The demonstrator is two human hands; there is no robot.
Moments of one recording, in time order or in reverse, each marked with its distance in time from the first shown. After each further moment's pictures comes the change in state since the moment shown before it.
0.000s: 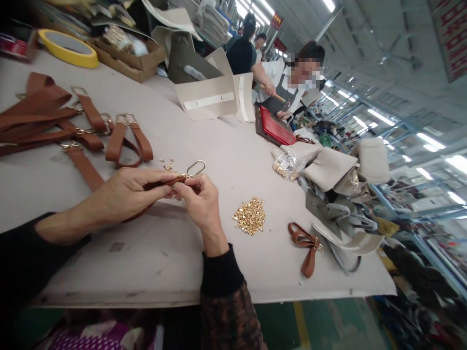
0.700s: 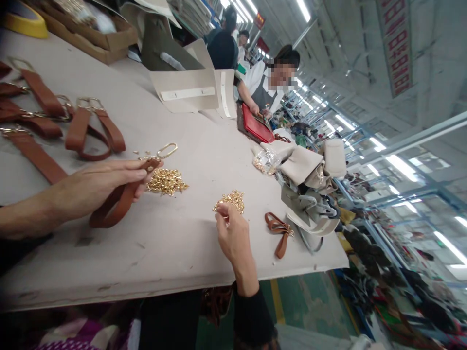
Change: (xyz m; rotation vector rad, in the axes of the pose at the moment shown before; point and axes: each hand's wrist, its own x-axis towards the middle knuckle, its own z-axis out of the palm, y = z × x) left_hand 0.002 -0.005 0.005 -0.362 -0.128 -0.312; right_hand -0.095 -0.047 -0.120 -1.079 0.111 -0.103
